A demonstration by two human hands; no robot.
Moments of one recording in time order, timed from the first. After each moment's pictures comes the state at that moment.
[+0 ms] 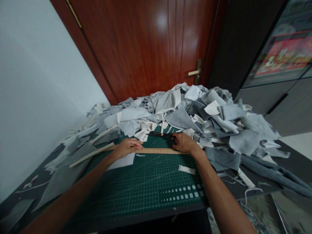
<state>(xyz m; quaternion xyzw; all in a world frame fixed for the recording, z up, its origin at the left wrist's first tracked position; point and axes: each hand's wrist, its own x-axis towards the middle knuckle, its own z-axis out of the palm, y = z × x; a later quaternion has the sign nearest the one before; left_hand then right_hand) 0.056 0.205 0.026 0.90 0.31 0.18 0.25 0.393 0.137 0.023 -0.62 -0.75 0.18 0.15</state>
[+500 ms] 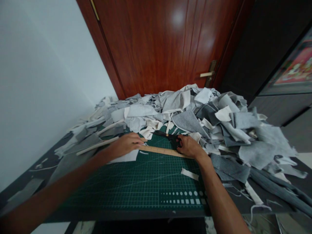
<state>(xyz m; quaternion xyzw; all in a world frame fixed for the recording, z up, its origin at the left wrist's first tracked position) 0.034 0.198 0.065 0.94 0.27 0.17 0.10 0.392 0.136 0.022 -0.62 -0.75 0.17 0.14</state>
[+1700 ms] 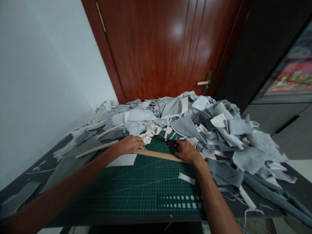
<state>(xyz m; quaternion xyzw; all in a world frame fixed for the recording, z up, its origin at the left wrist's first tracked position) 0.047 0.223 0.043 0.97 0.25 0.03 -0.03 0.394 0.136 0.021 -0.61 -0.76 0.18 0.14</state>
